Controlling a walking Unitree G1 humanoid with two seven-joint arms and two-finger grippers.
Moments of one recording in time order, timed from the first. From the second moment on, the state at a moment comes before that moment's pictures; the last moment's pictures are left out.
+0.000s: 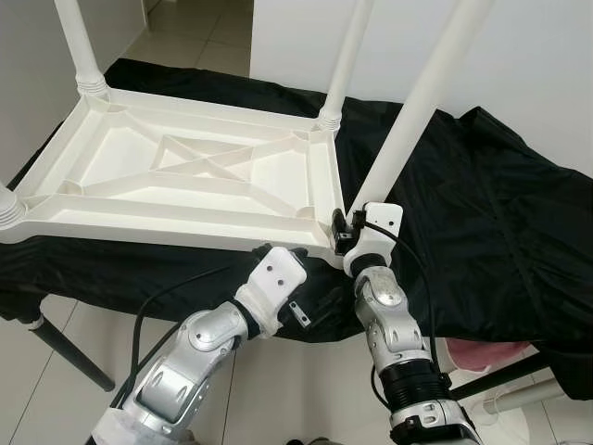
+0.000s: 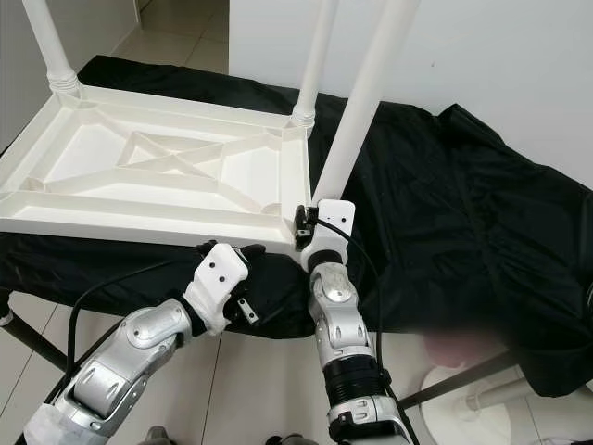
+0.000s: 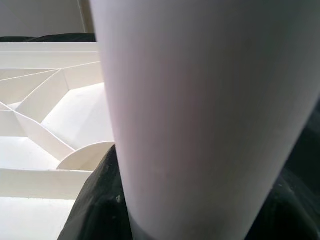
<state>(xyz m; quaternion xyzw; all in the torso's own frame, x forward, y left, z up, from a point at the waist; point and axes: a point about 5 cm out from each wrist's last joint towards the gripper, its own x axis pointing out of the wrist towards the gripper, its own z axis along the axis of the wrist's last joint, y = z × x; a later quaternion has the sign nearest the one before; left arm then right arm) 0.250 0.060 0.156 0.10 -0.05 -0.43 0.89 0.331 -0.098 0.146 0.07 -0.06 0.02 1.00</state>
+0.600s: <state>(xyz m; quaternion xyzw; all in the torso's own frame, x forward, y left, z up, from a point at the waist) 0.249 0.058 0.156 0.10 -0.05 -0.44 0.89 0.324 -0.114 0.153 0.08 -0.09 0.09 0.99</state>
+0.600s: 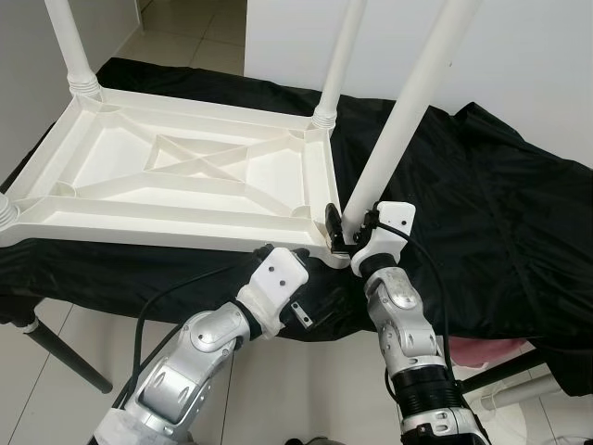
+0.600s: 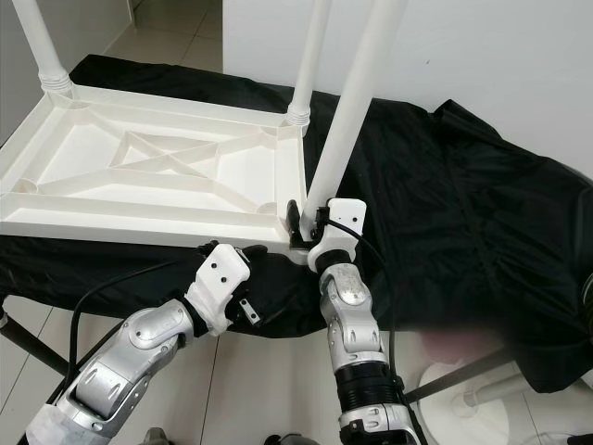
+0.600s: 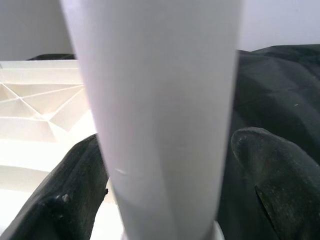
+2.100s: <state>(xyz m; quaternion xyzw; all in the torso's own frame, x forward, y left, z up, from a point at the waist) 0.254 0.058 0.155 0.11 -0.05 -0.44 0.89 0.348 -0.134 0.133 0.00 -0.06 0.30 0.95</state>
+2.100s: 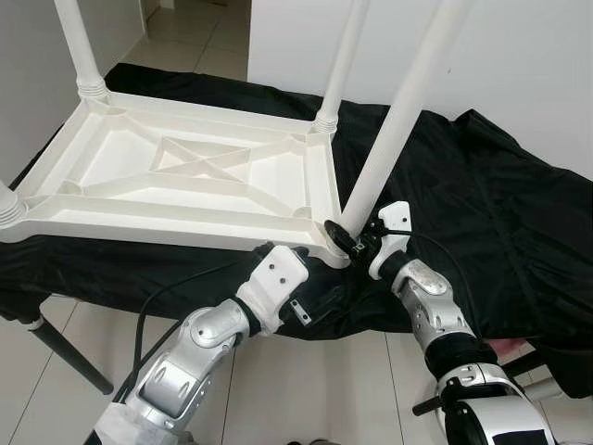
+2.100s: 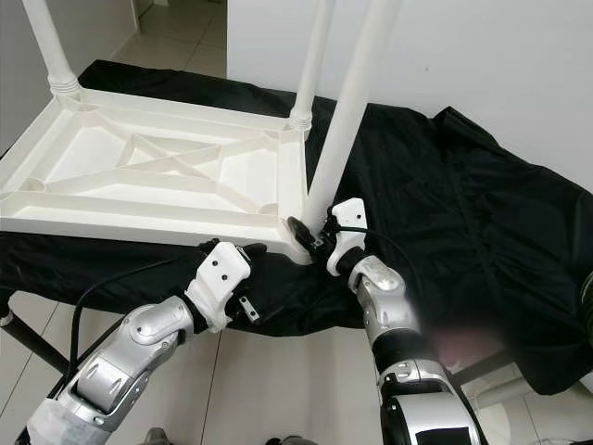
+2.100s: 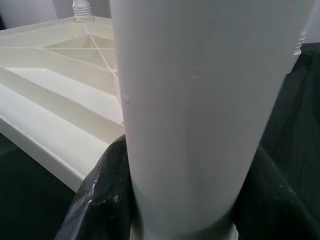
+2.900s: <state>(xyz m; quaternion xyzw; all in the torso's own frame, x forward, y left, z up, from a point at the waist) 0.253 0.057 0.155 0.11 -0.05 -0.44 0.89 0.323 -0.098 0.135 0.06 -0.05 0.03 1.00</state>
